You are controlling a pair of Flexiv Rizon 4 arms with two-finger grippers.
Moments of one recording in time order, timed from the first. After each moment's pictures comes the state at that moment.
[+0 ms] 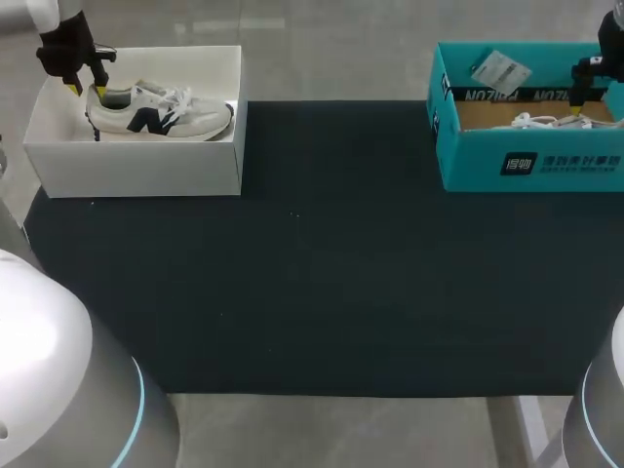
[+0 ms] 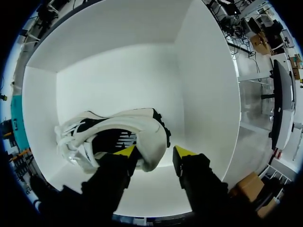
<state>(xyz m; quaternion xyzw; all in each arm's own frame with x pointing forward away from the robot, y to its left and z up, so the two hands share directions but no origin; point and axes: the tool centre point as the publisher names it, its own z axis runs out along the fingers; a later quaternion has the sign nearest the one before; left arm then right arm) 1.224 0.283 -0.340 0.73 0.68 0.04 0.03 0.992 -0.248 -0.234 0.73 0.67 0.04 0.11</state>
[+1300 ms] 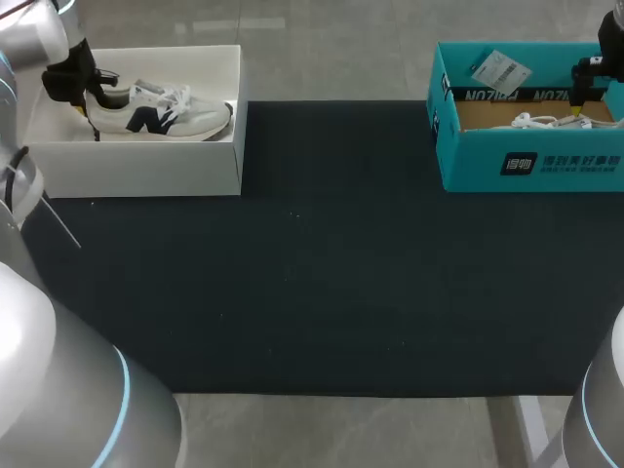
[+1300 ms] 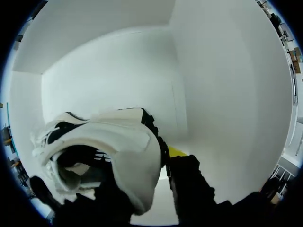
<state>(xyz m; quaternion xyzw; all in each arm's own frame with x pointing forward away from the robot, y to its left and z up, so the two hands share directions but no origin) 1.229 0.294 -0.394 0.75 0.66 0.04 0.04 0.992 -0.248 -0.234 0.73 0.67 0.04 0.11</state>
